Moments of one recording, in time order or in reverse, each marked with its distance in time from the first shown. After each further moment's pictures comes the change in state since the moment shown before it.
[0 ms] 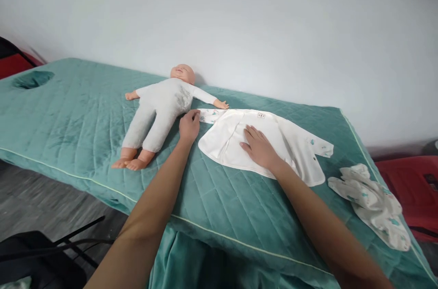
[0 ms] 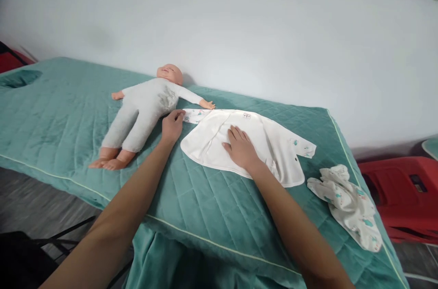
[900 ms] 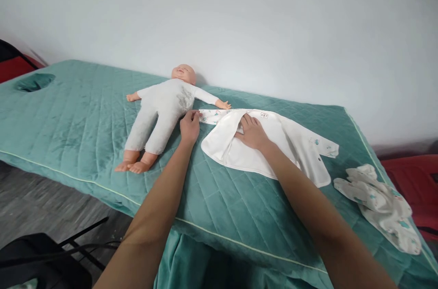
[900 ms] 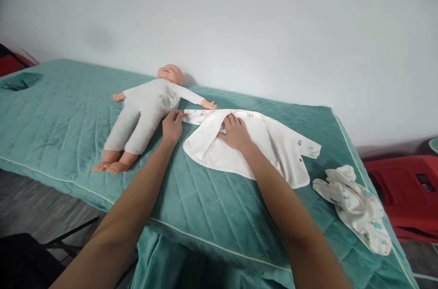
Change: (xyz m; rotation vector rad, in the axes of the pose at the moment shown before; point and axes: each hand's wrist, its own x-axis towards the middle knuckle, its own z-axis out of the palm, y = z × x) left_hand 0.003 -0.004 0.001 -0.196 0.057 -0.071; right_hand 0.069 0.005 0.009 -0.050 0.085 0.004
